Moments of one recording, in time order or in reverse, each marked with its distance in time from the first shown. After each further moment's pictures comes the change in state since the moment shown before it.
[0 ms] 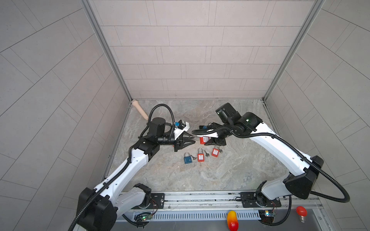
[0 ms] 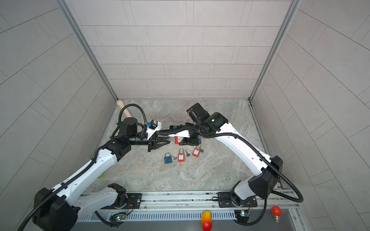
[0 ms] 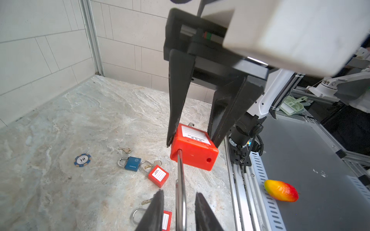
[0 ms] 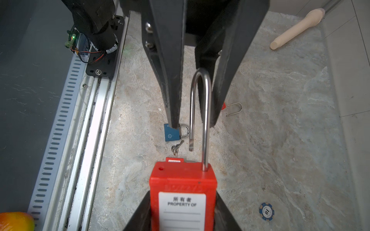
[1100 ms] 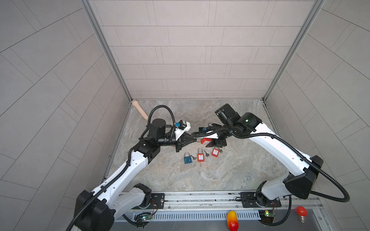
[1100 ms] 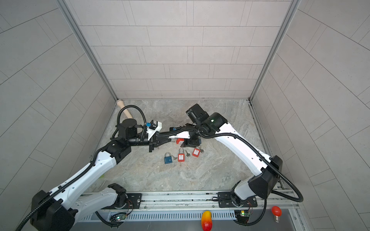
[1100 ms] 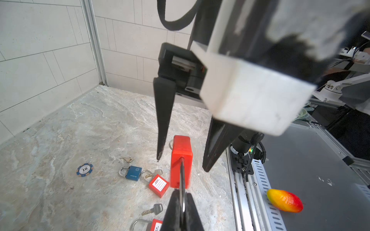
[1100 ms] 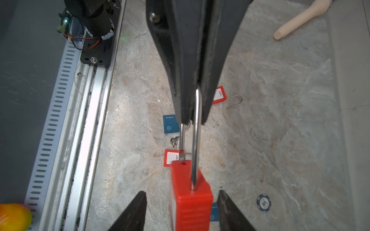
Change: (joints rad) left arm -0.044 -0.027 -0.019 0.096 -0.044 -0.082; right arm 0.005 0.000 -0.001 -0.019 0.053 -0.021
